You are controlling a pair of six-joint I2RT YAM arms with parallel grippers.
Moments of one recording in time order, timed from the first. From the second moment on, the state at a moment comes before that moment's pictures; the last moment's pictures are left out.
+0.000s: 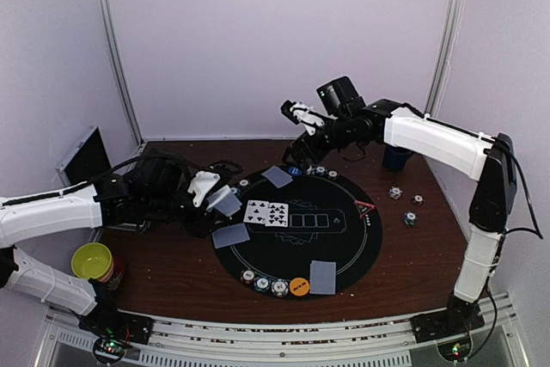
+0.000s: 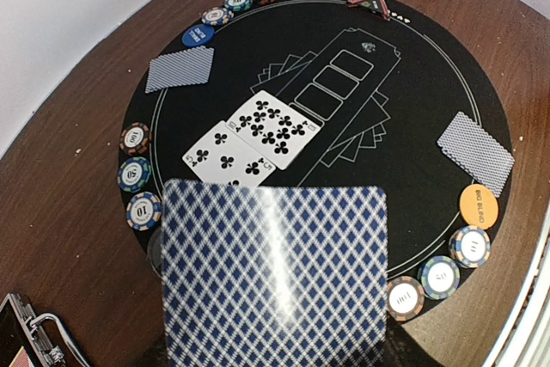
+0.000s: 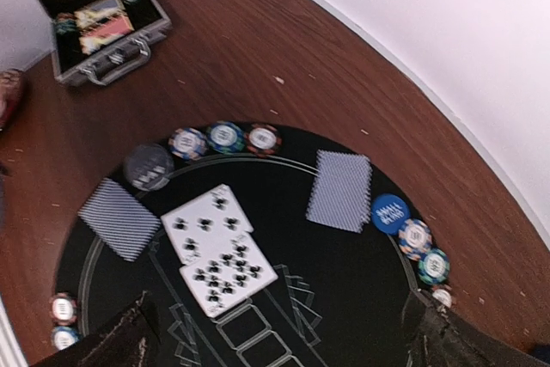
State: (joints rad) left arm -0.85 1.19 0.86 -0.37 0.01 0.09; right arm 0.70 1.86 1.73 -0.57 -0.12 -0.19
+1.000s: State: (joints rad) left arm -0.87 1.19 0.86 -0.37 0.05 0.11; right arm 0.82 2.03 1.66 -0.32 -0.83 0.18
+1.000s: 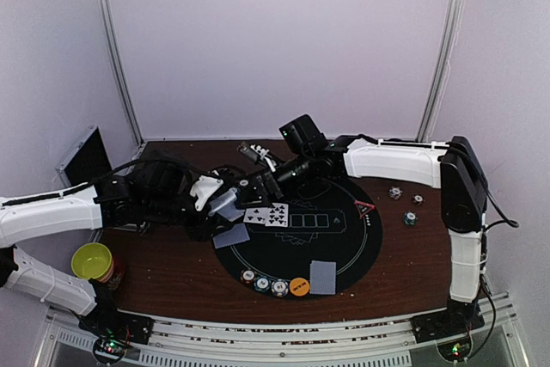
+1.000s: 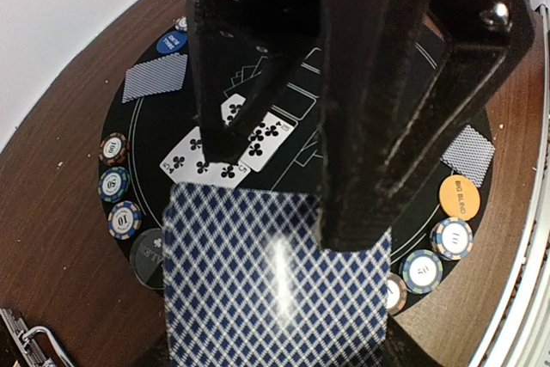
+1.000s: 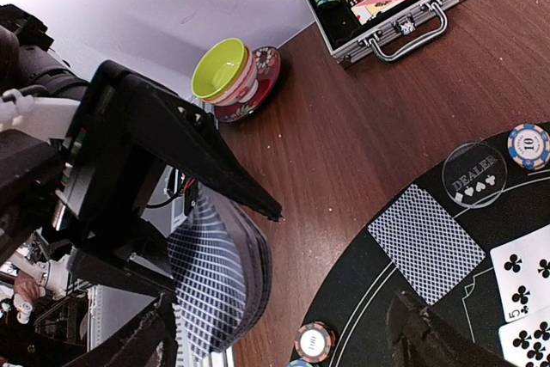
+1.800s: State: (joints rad) left arm -0.87 1.19 0.86 -0.39 0.06 0.12; right arm 0.85 2.14 1.76 -0.31 -0.86 0.23
